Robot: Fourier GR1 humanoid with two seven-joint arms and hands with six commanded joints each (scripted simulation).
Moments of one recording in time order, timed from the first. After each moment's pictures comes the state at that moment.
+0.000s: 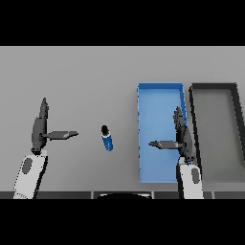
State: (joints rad) left arm -0.11 0.43 -0.16 -1.48 0.24 0.26 0.01; right arm 0.00 0.00 0.00 -1.57 0.00 0.00 0.00
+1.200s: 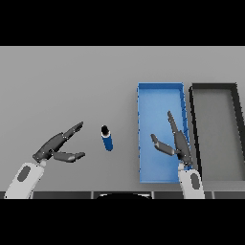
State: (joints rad) left arm -0.04 0.64 -0.37 -1.63 0.27 -0.30 -0.13; right arm 0.07 -0.10 0.14 -1.68 0.20 0.04 -0.04
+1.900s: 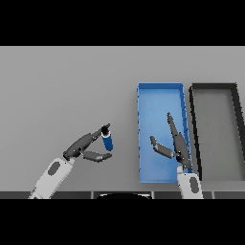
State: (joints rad) left arm -0.16 0.37 -0.51 -1.47 0.13 -0.23 -0.07; right arm 0.11 -0.08 0.16 -1.74 0.22 0.02 -0.02
